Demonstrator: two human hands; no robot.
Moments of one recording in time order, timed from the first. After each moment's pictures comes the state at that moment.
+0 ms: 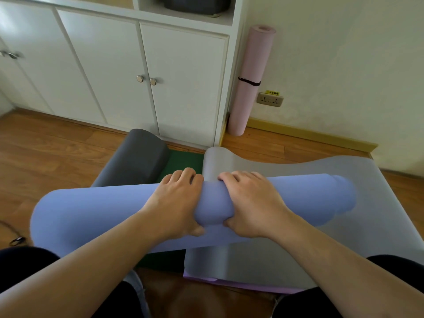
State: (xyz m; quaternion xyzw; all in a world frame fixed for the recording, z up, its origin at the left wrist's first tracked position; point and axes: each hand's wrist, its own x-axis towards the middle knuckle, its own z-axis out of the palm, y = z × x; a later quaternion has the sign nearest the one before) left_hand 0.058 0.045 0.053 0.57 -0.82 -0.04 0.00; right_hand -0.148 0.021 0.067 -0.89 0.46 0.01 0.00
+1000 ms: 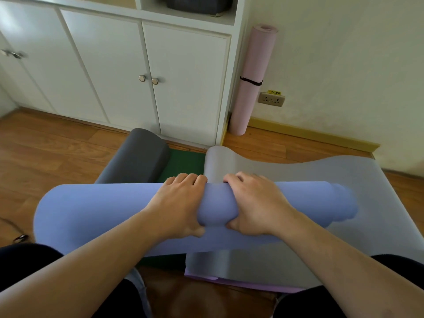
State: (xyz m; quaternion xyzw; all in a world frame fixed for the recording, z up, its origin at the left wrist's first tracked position) left_hand 0.058 0.047 0.046 0.57 -0.82 -0.06 0.01; right_hand -0.153 0.022 0.073 -0.88 0.48 0.04 0.05
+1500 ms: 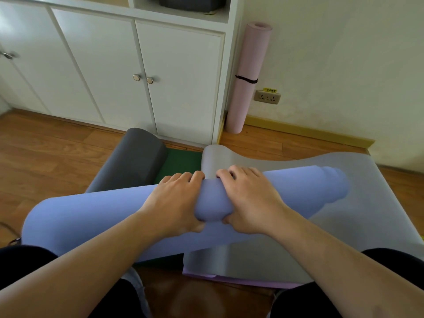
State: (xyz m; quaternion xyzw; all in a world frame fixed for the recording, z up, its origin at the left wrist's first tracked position) left_hand 0.054 0.047 0.047 0.57 -0.82 -0.06 0.06; right_hand -0.149 0.024 0.070 -0.88 0.47 0.03 -0.01
